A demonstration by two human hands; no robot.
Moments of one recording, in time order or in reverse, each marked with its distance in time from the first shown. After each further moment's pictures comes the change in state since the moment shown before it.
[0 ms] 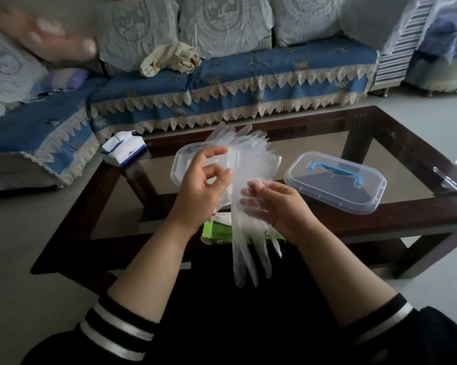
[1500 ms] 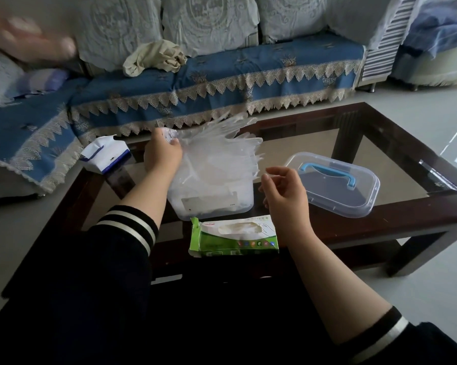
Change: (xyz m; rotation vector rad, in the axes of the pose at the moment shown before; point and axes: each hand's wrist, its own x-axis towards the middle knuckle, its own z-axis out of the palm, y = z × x) left_hand 0.148 -0.068 -0.041 0.722 0.453 -0.308; right_hand 0.016 -0.002 -0.011 -0.529 0.473 -0.461
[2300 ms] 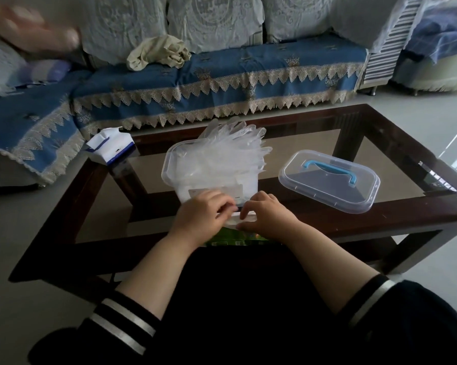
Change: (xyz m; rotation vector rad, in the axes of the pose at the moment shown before) left_hand -0.138 -0.042 -0.010 0.131 -0.324 0.823; right_hand 0.008 0.039 0.007 -1.001 -0.751 -0.101
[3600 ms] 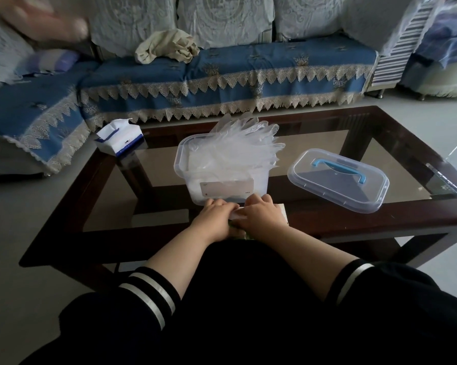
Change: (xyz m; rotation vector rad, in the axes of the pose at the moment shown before) left_hand -0.004 -0.022 0.033 -0.113 -0.567 -0.472; right_hand 0.018 -0.033 0.036 -0.157 0.027 0.121
